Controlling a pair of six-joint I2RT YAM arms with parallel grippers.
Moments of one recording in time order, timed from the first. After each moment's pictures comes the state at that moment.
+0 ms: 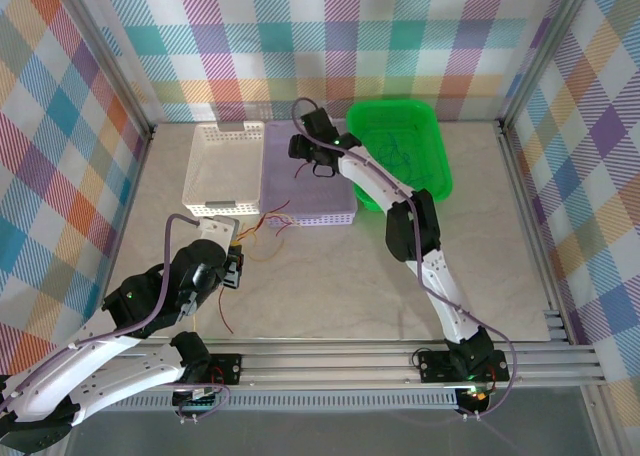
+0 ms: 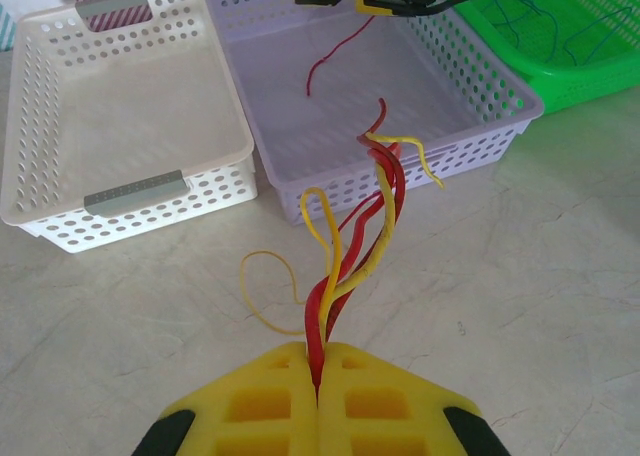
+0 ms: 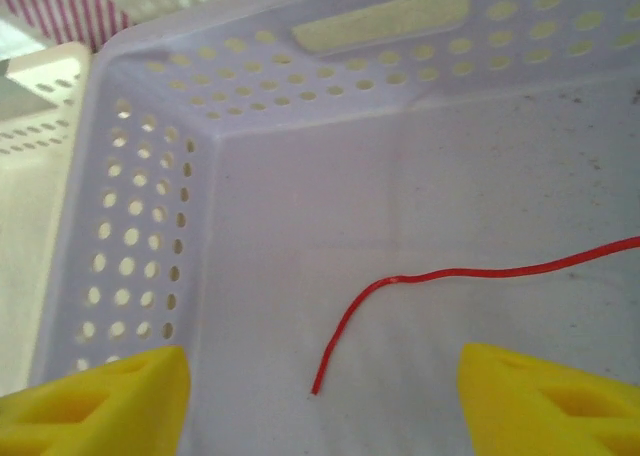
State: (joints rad) left arm -0.91 0.66 0.89 -0.89 -0.53 -0.34; right arm 0.59 2.56 2.45 -0.64 0.09 0.62
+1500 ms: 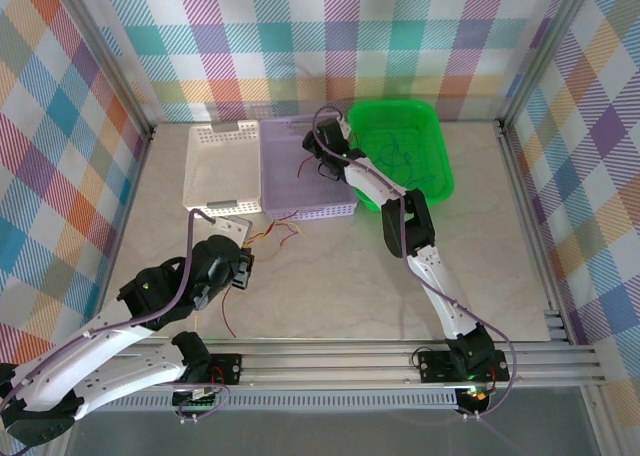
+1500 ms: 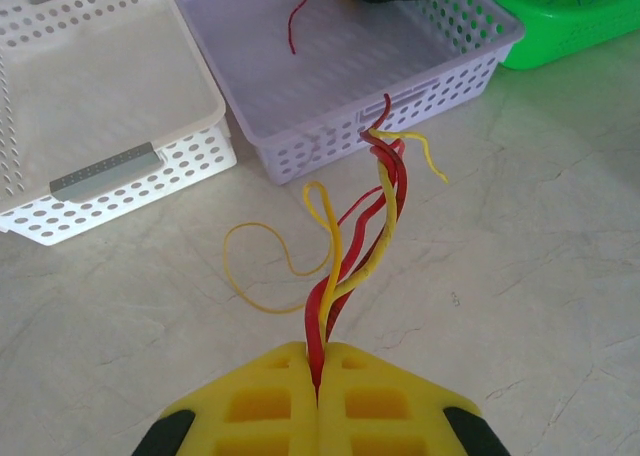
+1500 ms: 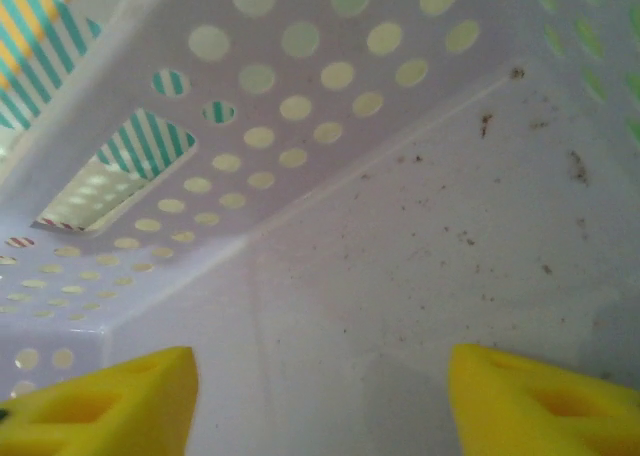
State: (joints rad) left arm -0.91 0.73 0.89 -0.89 -0.49 -0.33; right arm 0.53 2.79 2.48 -0.24 0.13 0.89
